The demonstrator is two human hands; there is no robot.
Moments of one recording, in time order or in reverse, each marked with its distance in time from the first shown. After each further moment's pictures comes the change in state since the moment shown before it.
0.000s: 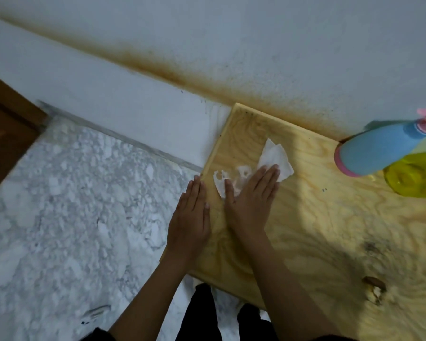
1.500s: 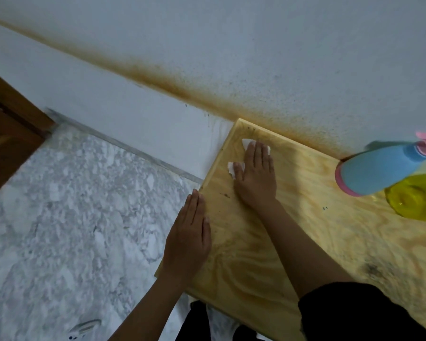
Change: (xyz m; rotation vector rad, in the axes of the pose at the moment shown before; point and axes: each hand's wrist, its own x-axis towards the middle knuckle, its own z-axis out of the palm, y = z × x) left_hand -0.002 0.006 -0.001 -0.018 0.053 -0.008; right_hand 0.091 0.003 -0.006 -0.110 -0.187 -0.292
